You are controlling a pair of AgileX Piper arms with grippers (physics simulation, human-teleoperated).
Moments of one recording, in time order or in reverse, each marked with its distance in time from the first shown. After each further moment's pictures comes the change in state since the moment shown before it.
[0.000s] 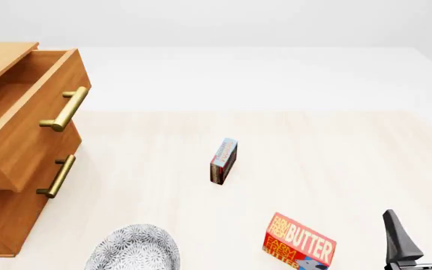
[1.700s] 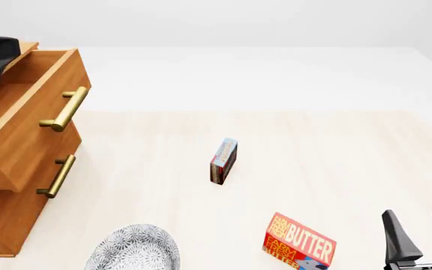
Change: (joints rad) left arm 0.084 0.299 -0.130 -0.050 -0.155; right arm 0.009 0.000 0.000 0.001 0.009
